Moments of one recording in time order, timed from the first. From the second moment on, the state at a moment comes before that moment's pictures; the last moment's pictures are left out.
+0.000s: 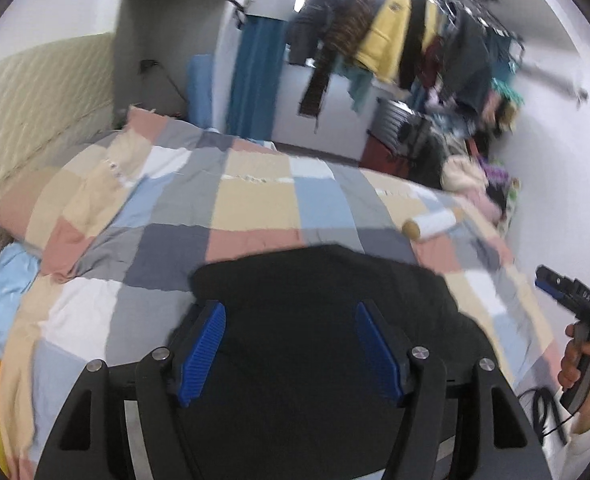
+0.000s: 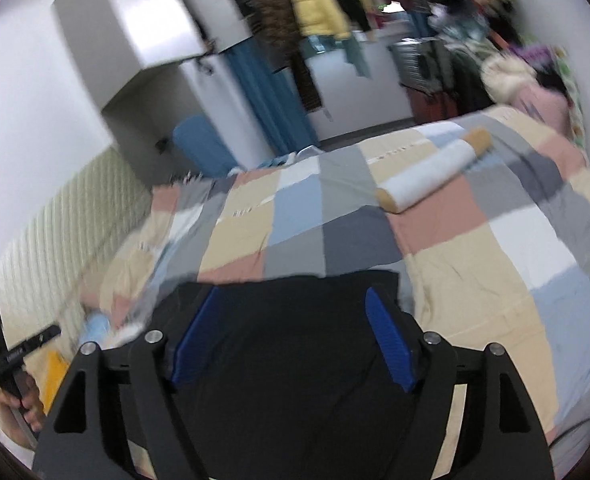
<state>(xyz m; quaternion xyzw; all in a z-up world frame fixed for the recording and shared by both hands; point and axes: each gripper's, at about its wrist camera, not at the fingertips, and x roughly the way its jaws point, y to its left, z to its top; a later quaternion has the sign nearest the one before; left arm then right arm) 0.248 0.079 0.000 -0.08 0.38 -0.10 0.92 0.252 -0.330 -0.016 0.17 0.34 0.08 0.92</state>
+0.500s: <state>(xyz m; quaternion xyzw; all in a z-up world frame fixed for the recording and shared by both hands) 0.354 0.054 -0.119 -0.02 0.44 -0.04 0.89 0.340 -0.213 -0.130 0.05 0.42 0.10 0.90</state>
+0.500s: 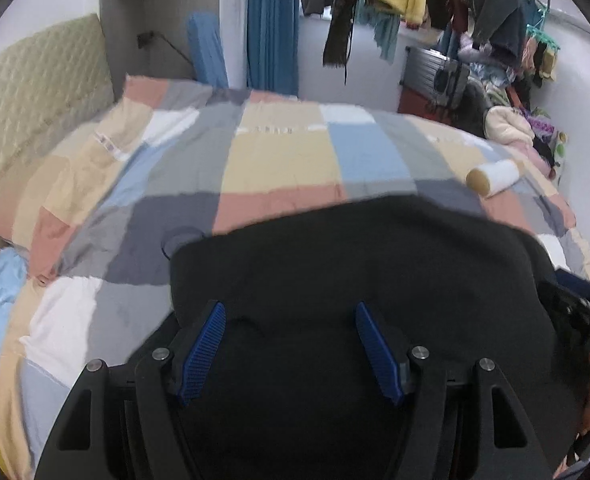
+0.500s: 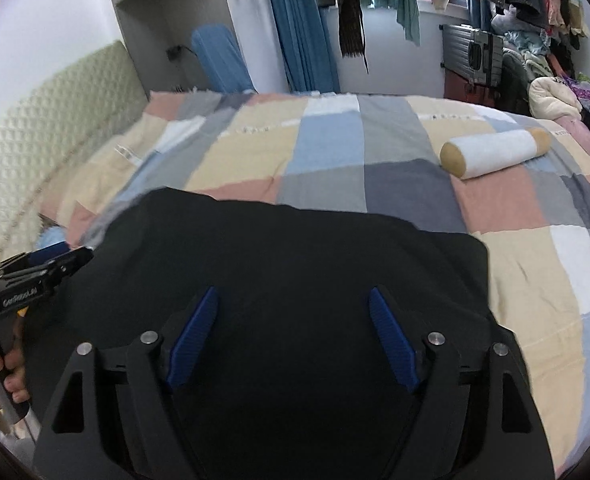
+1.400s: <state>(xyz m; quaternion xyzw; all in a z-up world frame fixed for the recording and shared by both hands) 0.320 0.059 -0.161 -0.01 0.38 -0.02 0.93 0.339 -0.184 -0.184 0.02 0.37 0.09 0.93</state>
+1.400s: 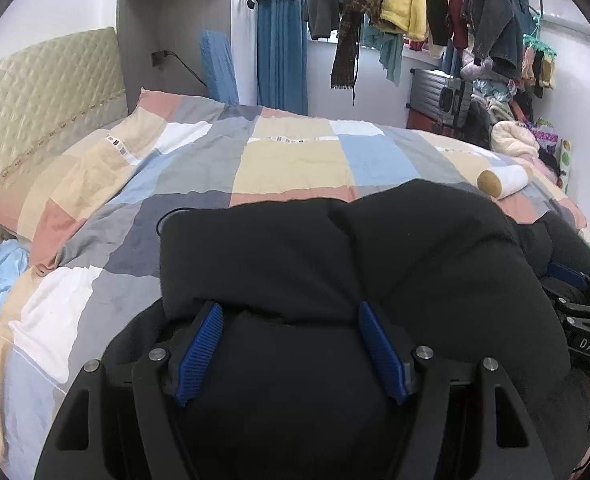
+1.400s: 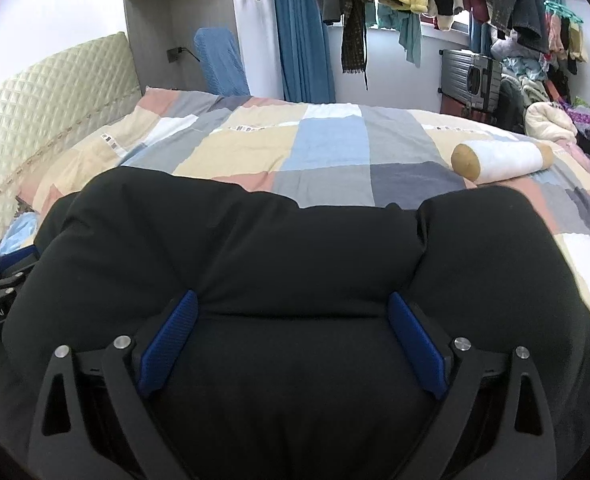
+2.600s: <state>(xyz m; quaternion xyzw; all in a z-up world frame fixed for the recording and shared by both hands) 0.301 0.082 -0.178 -0.01 0.36 0.00 0.93 0.333 -0.291 -0.208 0.09 0.41 0.04 0.91</state>
